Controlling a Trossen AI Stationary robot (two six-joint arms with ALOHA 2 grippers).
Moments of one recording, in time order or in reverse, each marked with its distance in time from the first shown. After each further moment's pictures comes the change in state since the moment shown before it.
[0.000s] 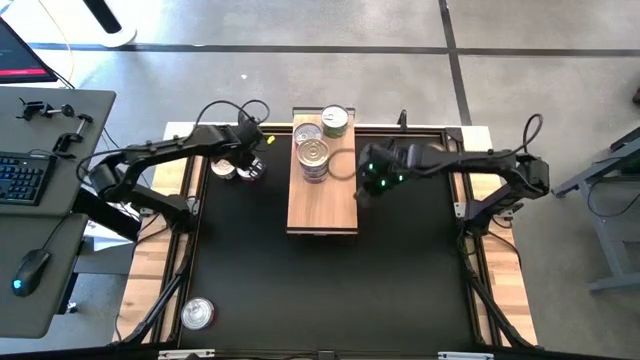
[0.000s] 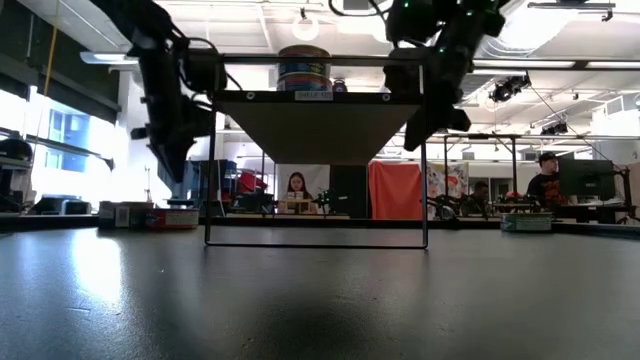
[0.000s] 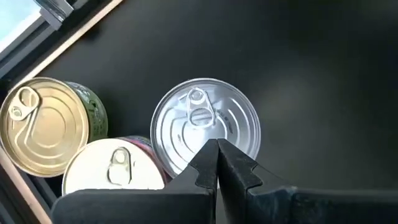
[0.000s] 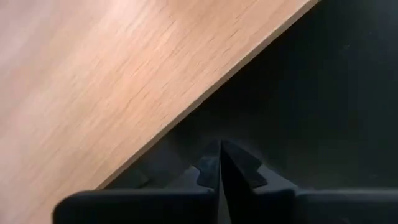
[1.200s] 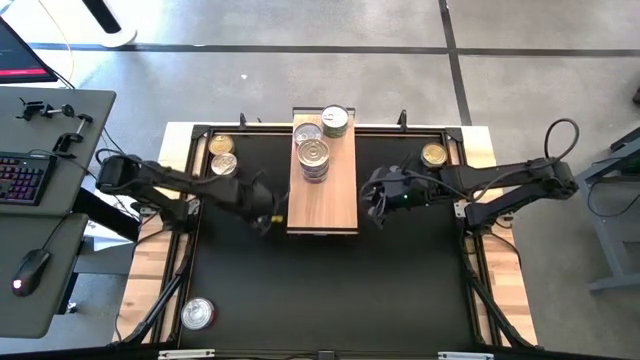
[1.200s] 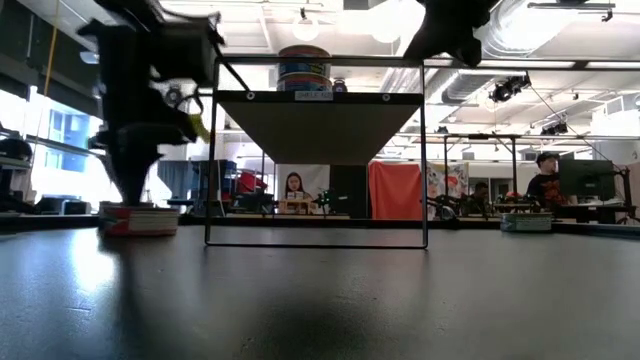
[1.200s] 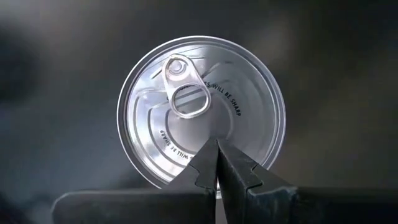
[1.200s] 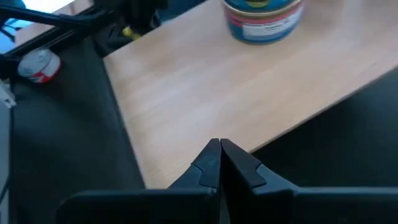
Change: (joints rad) left arm -0.648 0.084 -0.132 -0.057 0.065 -0.571; right arm 0.331 -0.236 -0.021 0.121 0.312 0.031
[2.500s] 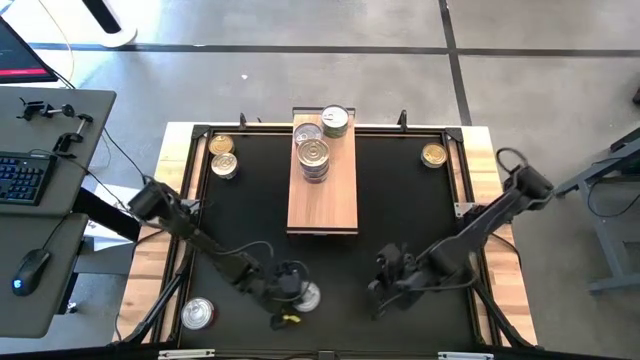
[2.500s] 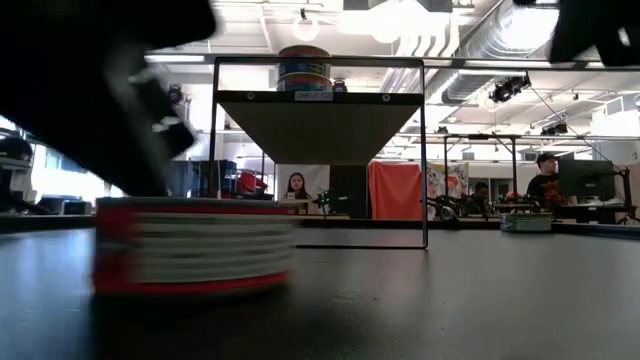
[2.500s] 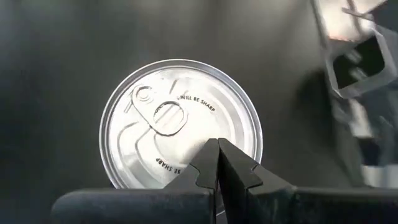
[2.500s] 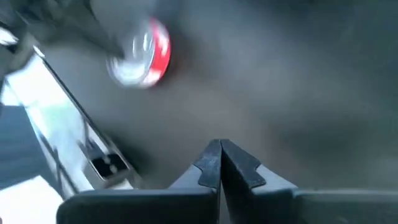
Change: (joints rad) left arm -0.618 0.406 0.158 0.901 -0.069 0.165; right arm 0.587 0.286 -0.001 0.018 0.100 1.023
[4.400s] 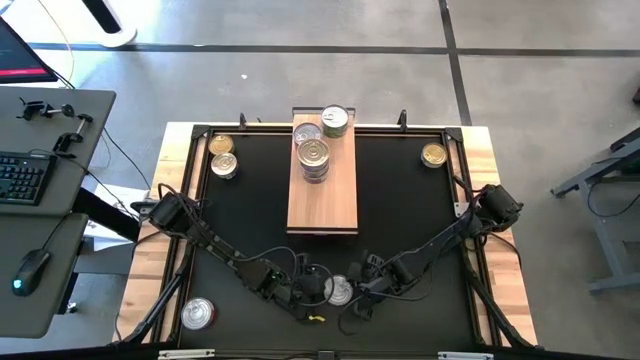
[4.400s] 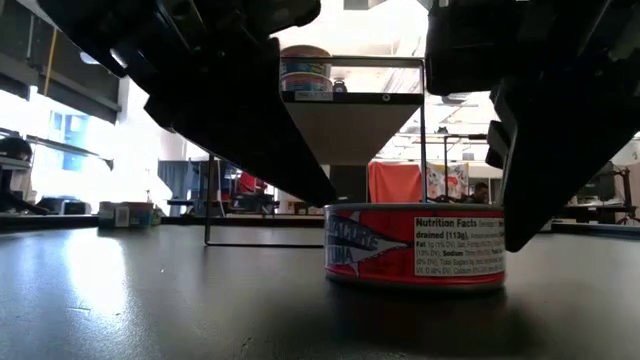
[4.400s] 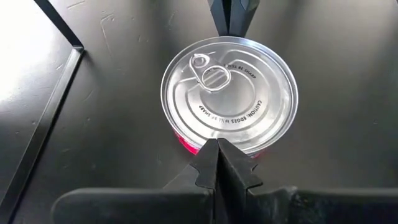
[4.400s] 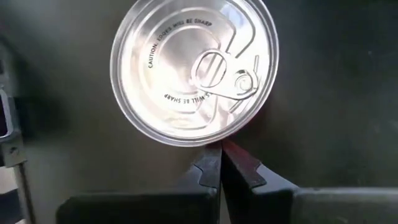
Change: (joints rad) left arm 0.054 0.153 0.282 -0.133 -0.245 0.134; right arm -0.109 0.323 0.000 0.279 -0.173 -0.642
